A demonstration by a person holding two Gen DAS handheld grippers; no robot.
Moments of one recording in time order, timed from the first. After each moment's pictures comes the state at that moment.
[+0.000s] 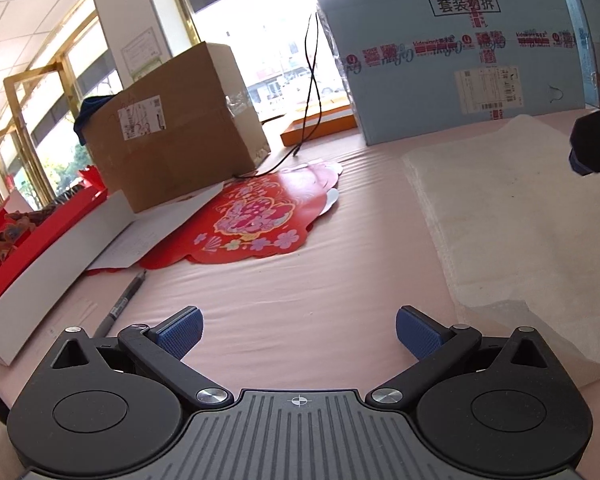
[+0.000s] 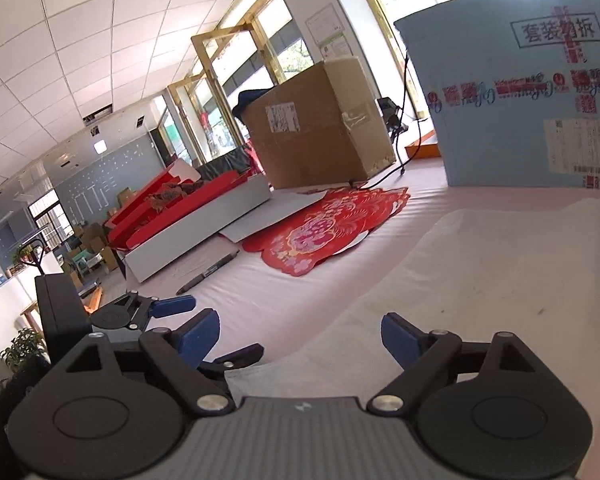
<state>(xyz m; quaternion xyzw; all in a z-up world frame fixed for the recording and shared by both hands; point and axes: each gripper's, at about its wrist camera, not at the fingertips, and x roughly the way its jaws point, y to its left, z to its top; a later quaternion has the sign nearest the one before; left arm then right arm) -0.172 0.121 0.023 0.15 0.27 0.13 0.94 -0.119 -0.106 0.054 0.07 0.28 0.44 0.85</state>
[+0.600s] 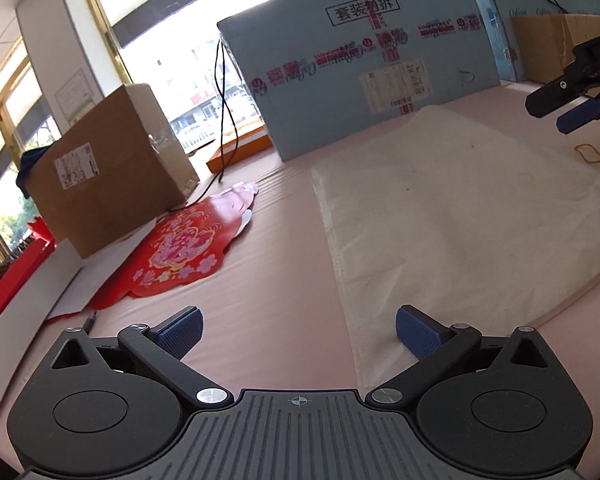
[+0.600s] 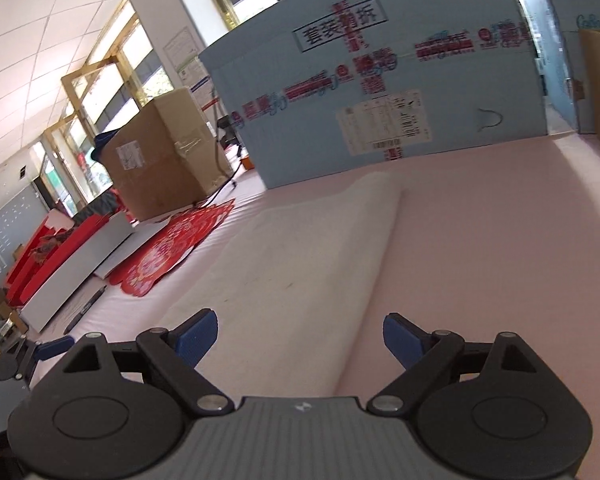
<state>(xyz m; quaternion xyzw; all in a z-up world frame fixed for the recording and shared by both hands) -0.182 0.072 0.021 0.21 0.27 0.03 0.94 -0.068 -0.222 0.027 0.13 0.33 0.25 0.90</state>
